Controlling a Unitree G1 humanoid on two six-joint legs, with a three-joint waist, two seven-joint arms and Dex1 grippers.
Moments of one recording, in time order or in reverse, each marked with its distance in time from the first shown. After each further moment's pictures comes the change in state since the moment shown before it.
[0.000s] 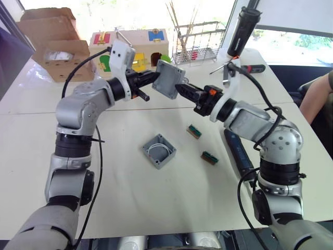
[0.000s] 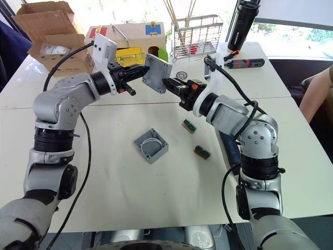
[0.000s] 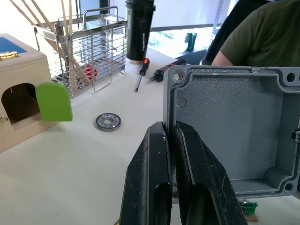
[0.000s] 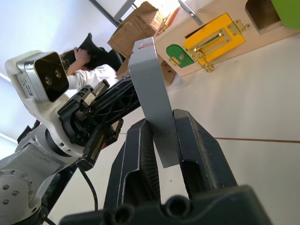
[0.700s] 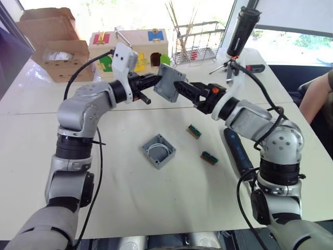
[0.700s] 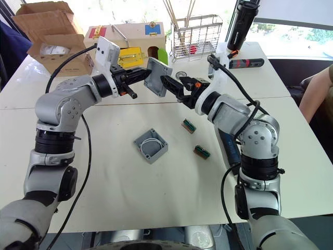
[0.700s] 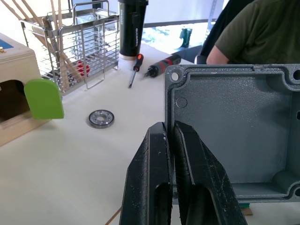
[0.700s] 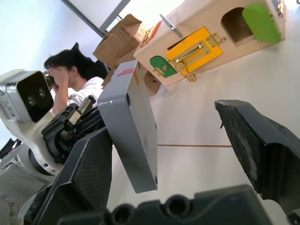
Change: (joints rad) left arm 0.015 0.001 -0.018 -0.018 -0.001 0.000 -0.007; right arm 0.000 0.023 -0.025 -0.005 -0.032 0.007 -0.041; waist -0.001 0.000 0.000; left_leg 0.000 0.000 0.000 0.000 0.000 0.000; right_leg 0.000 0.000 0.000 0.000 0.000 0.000
